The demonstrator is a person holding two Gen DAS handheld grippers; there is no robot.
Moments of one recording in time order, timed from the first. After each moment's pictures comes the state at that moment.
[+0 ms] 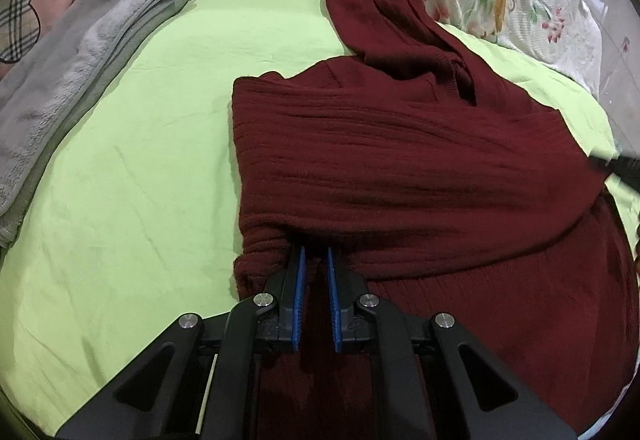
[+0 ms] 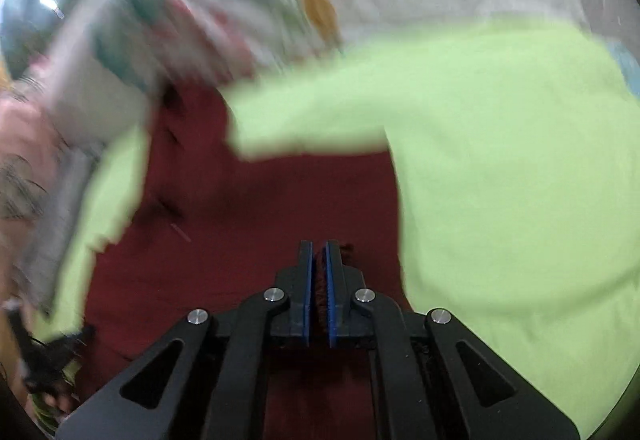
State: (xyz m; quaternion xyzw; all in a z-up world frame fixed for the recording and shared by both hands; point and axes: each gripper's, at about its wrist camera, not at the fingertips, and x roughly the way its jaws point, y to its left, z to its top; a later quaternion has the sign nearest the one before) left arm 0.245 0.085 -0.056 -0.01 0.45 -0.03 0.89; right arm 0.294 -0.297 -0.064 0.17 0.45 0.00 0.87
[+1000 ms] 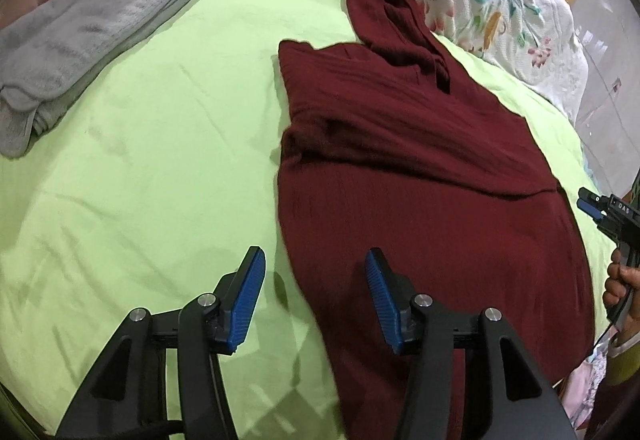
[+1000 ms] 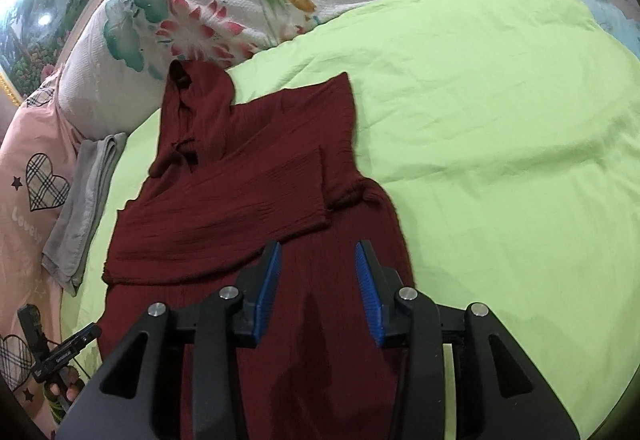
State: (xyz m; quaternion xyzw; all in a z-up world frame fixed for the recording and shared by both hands) left arm 0.151 0.124 -0.036 -0.10 0.46 -0.05 0.88; right arm 0.205 -0.314 -0.036 0.22 0.42 0.06 0.88
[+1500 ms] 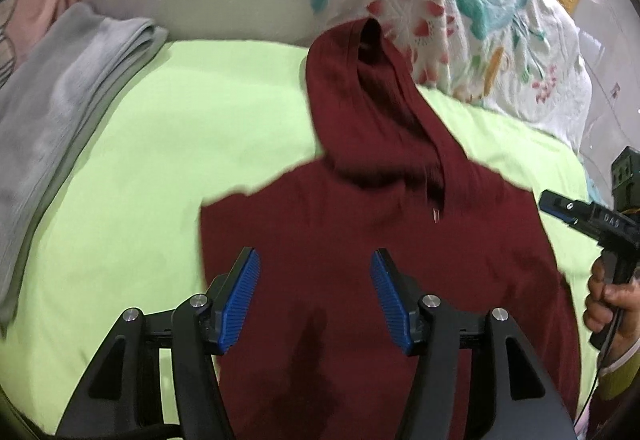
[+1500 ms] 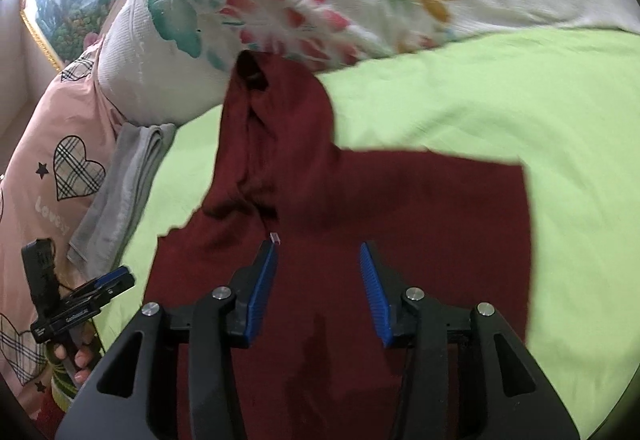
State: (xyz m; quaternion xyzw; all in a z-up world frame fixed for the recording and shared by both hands) left arm 0.332 0.084 0.018 -0.08 0.43 -0.07 0.90; right arm 0.379 -0.233 -0.010 0.19 0.42 0.19 0.87
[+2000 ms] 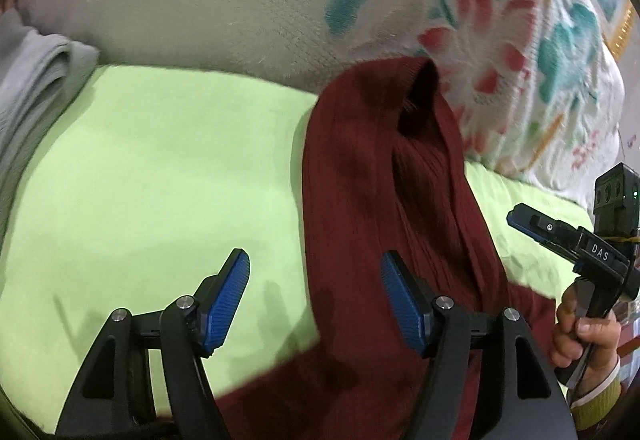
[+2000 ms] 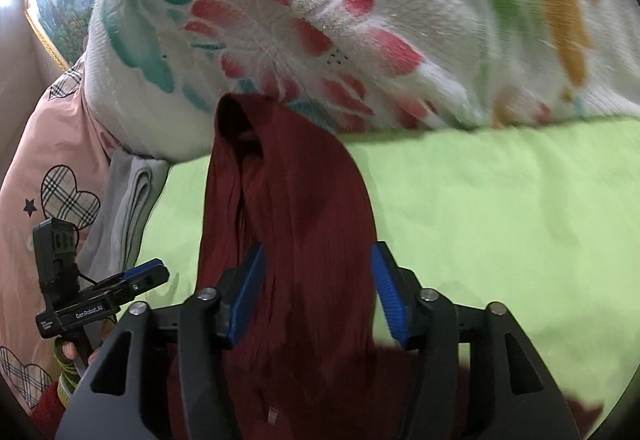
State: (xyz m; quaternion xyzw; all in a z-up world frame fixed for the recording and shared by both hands) left arm 0.526 0.086 0.000 -0.13 0.44 -0.07 0.89; right arm 0.560 -0.198 -0.026 0.19 0.41 0.24 0.86
